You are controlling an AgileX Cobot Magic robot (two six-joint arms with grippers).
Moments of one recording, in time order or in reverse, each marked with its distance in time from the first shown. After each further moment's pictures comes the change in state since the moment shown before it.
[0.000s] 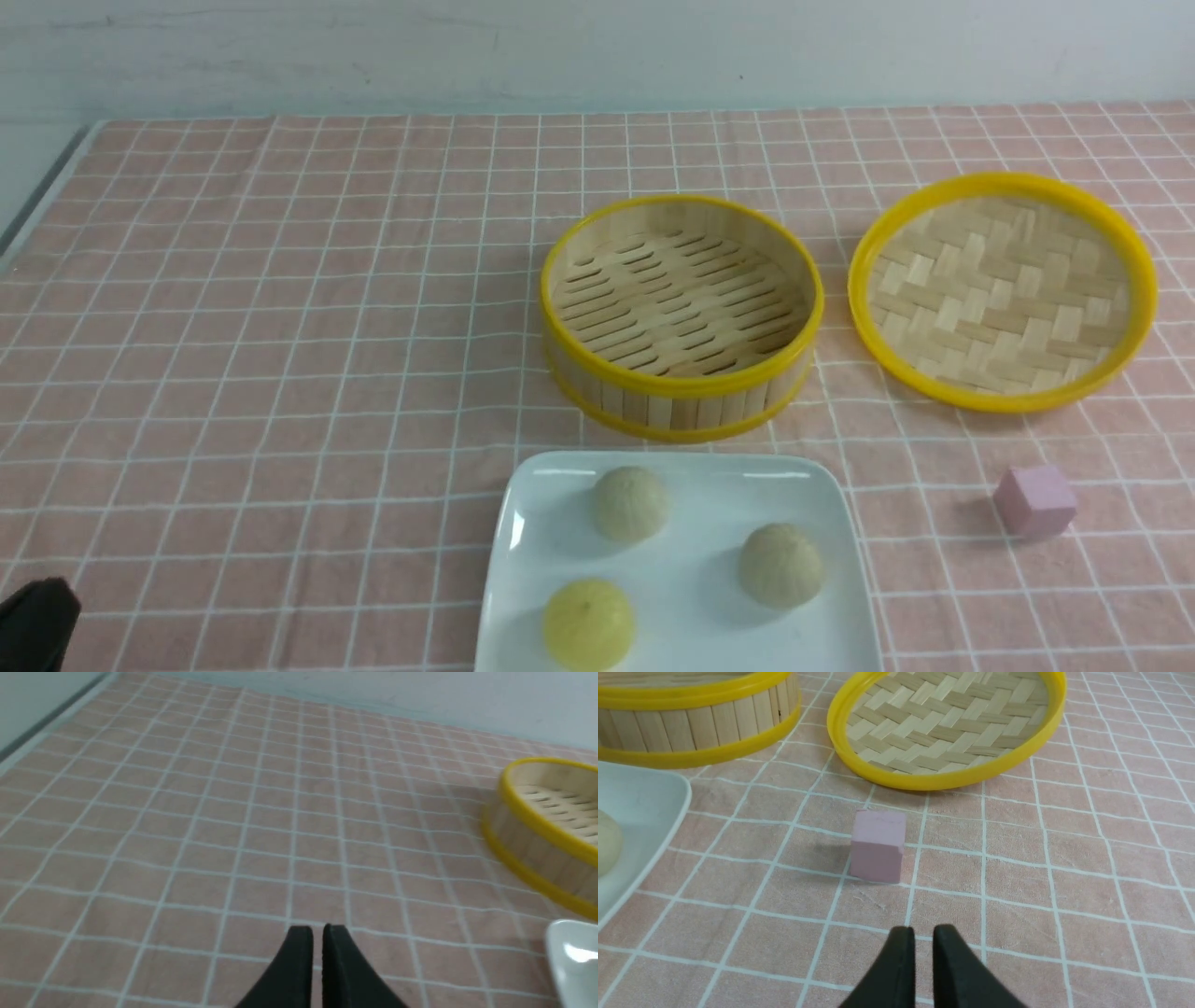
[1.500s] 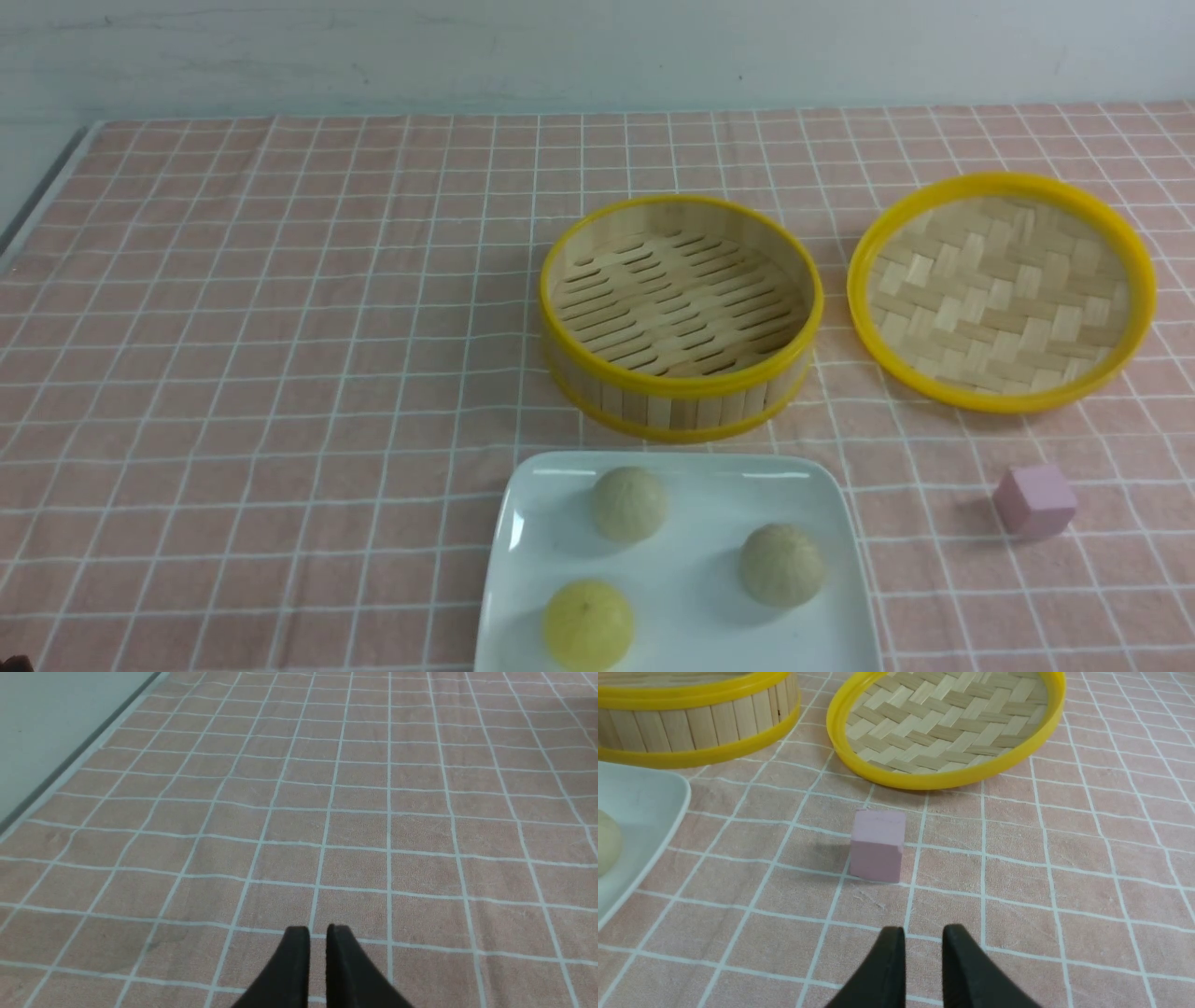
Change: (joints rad) right arm 0.000 0.000 0.000 0.000 0.000 0.000; left arm 0.058 -0.101 0.040 0.102 0.154 0.083
